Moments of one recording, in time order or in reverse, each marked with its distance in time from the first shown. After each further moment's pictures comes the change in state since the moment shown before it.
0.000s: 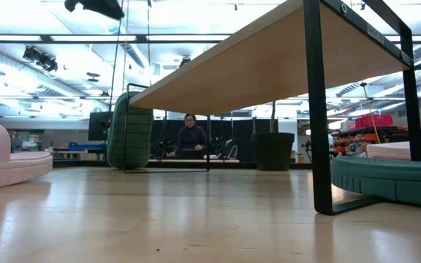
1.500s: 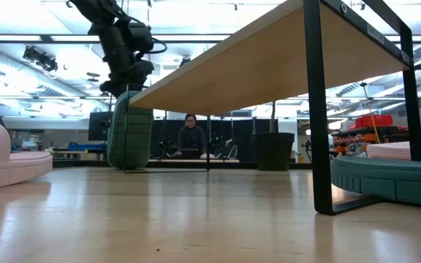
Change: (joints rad) left arm 0.346 0.591 0.000 -0.156 0.502 0.113; right arm 0.000 0.075 0.000 0.064 -0.007 0.083
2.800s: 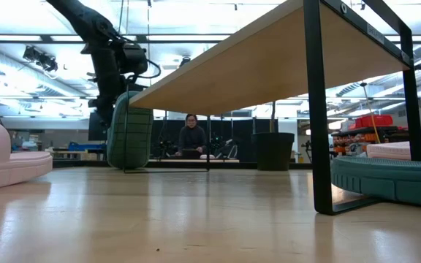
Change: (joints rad) left arm 0.016 0.005 -0.220 0.163 -0.143 0.026; right arm 0.000 0.047 0.000 -0.006 -0.003 0.052
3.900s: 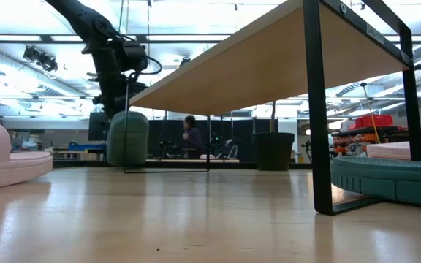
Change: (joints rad) left arm 0.019 -0.011 0.003 0.054 -0.059 0.126; right arm 0.000 0.000 0.000 0.000 0.001 0.019
